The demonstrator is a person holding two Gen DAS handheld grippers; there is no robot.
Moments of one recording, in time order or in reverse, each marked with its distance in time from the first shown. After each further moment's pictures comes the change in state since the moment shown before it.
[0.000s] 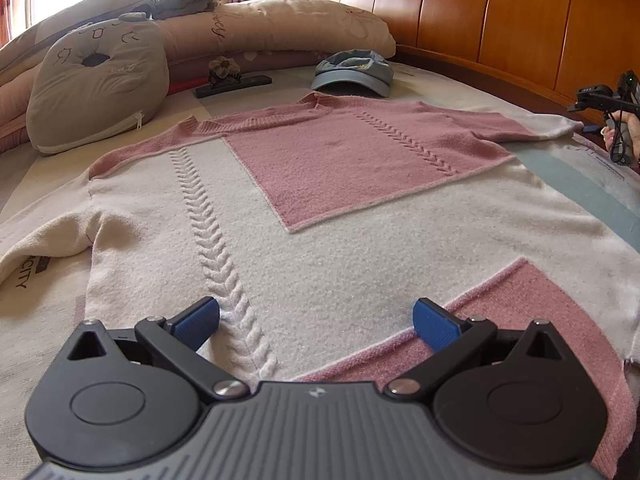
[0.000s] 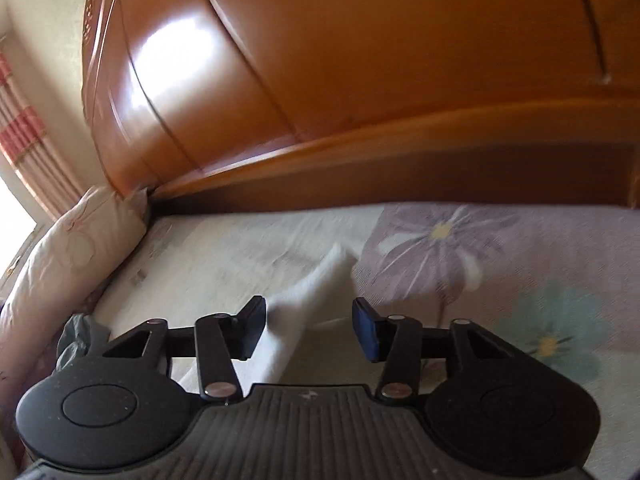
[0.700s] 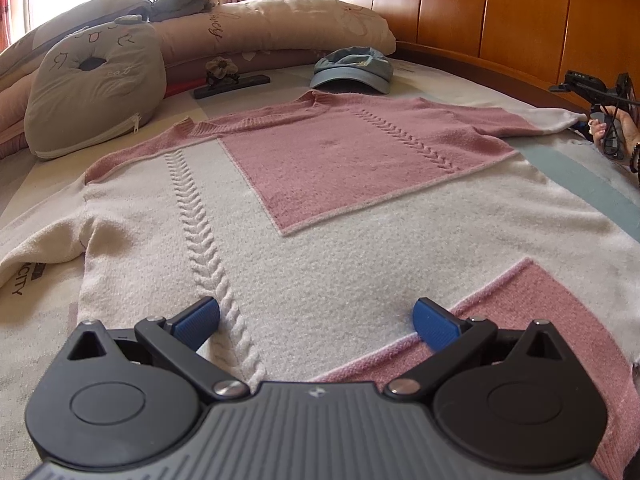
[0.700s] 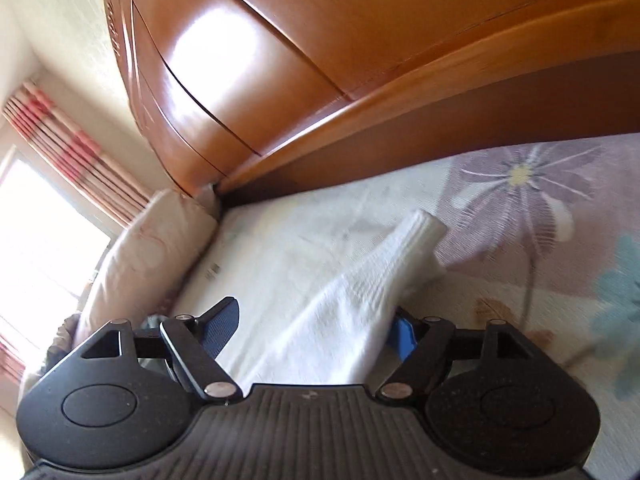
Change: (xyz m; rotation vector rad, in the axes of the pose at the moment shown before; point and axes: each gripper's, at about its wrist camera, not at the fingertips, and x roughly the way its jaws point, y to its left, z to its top) left arm 0.010 -0.008 0.003 0.014 0.005 0.024; right arm 0.038 -0.007 -0.009 0.123 0.105 0.296
